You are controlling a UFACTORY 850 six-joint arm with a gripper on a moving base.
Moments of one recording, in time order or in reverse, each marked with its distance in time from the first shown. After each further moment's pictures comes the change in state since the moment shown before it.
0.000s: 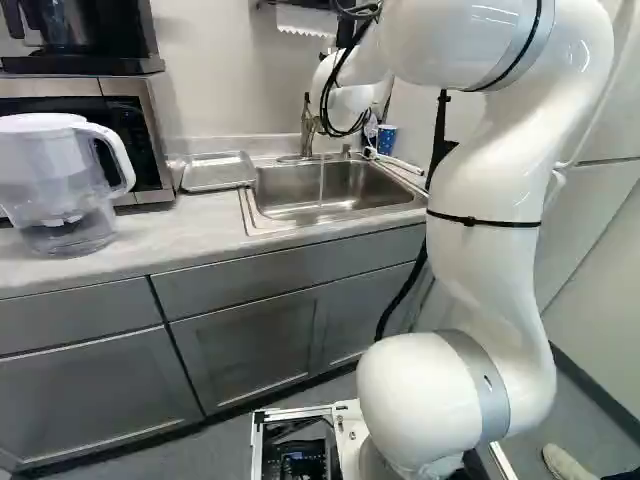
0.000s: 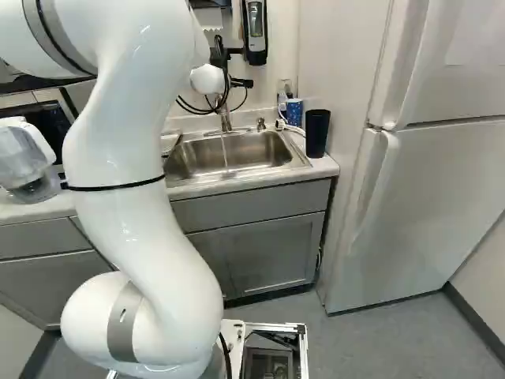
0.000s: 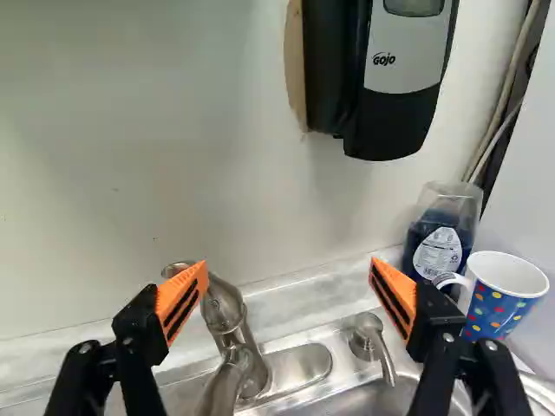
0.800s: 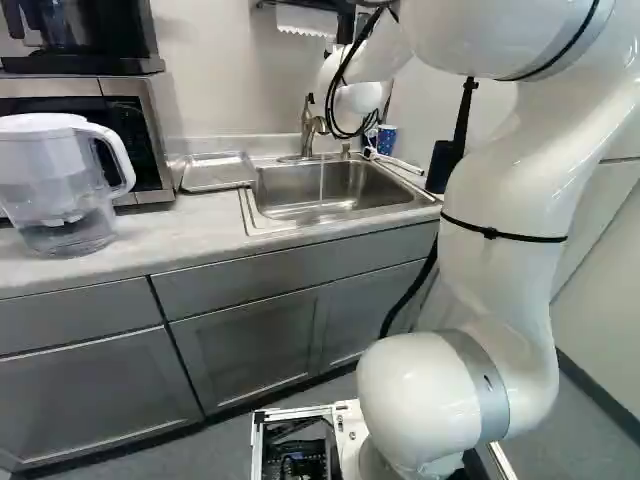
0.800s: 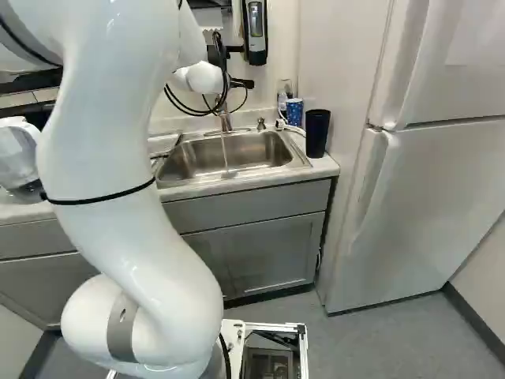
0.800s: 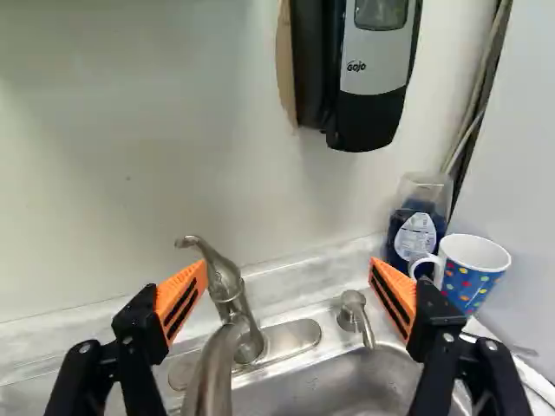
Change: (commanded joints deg) arm -1.0 7.1 8.2 0.0 0.0 0.0
